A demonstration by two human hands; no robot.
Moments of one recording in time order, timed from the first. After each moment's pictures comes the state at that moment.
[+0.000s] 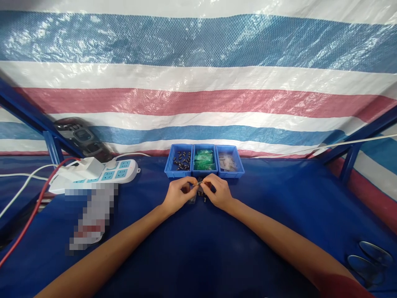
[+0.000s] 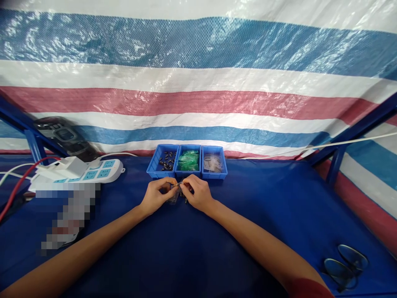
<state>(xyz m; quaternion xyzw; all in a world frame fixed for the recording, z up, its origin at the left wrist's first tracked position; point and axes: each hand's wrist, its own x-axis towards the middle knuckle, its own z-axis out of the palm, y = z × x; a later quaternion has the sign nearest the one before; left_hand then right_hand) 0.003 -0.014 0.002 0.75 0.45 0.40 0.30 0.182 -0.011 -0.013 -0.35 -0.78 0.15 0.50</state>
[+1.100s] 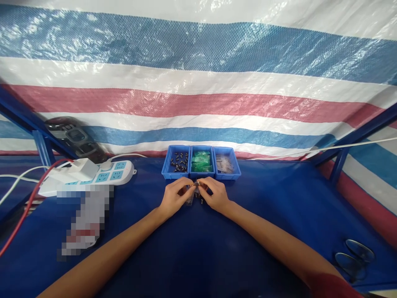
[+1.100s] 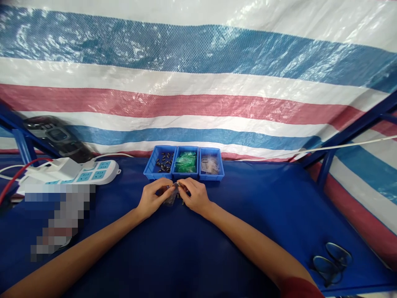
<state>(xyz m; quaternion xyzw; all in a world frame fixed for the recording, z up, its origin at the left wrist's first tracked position) 0.002 -0.016 0.006 0.77 0.42 0.42 0.22 0.182 -0.012 -0.014 -0.36 -0.78 0.13 0.49</state>
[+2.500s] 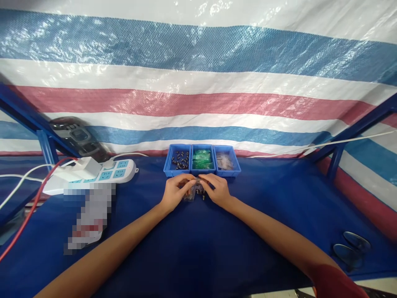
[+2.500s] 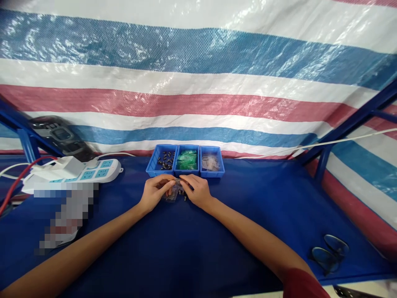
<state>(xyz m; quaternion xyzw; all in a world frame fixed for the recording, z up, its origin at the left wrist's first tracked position) 0.003 -0.011 0.002 0.66 0.40 0.47 0.42 0.183 -0.011 -0.012 -0.35 -0.78 0.11 0.51</state>
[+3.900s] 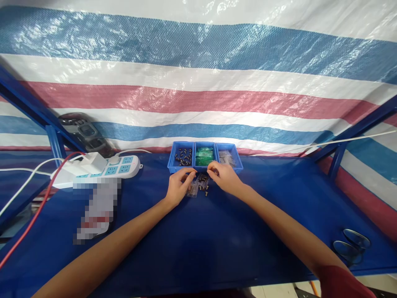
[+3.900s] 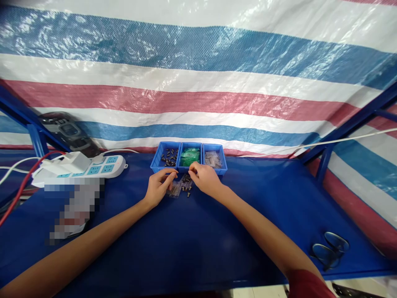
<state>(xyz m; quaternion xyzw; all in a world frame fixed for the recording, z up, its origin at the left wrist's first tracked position) 0.003 -0.012 0.003 0.67 0.45 0.48 0.34 0.203 -0.002 0.033 -0.47 -0.82 0.15 0.27</state>
